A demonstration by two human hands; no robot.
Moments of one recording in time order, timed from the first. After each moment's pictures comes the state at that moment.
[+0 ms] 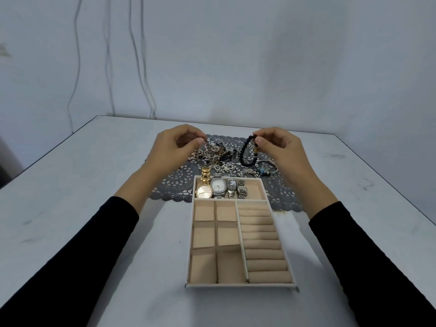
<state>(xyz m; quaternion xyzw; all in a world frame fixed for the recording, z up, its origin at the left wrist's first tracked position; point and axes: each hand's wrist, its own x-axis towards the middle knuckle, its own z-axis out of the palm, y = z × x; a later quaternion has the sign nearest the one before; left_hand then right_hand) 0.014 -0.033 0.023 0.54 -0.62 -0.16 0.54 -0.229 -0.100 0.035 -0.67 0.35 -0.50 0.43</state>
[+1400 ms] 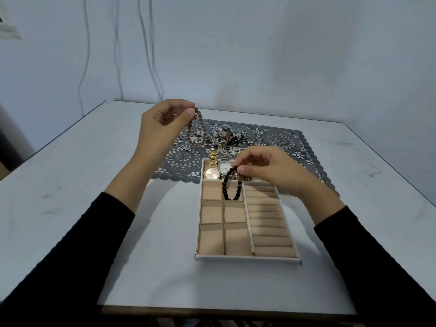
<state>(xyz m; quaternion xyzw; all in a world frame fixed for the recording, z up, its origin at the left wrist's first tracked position) 0.010 0.013 0.037 0.49 -0.51 -0.19 0.68 -0.227 -0.051 0.019 -0.80 0.29 -0.24 0.46</state>
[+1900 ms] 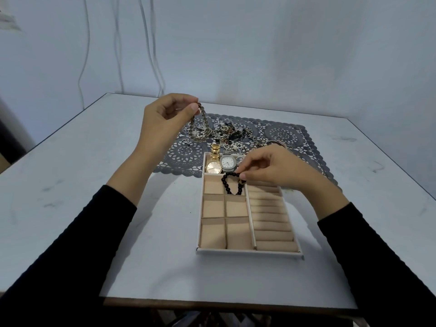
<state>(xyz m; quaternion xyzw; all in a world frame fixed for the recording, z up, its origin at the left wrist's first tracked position) 0.011 0.012 0.036 0.49 -0.52 -0.19 0.67 -0.228 -0.049 0.021 -0.85 0.31 -0.18 0.38</state>
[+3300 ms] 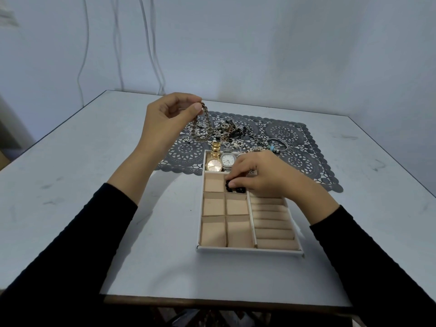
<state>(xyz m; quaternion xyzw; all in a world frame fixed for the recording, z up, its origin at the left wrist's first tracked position) 0.013 0.007 0.031 0.49 -0.53 -0.21 0.66 -0.211 -0.042 0.008 -0.94 0.25 -0.14 0.20</state>
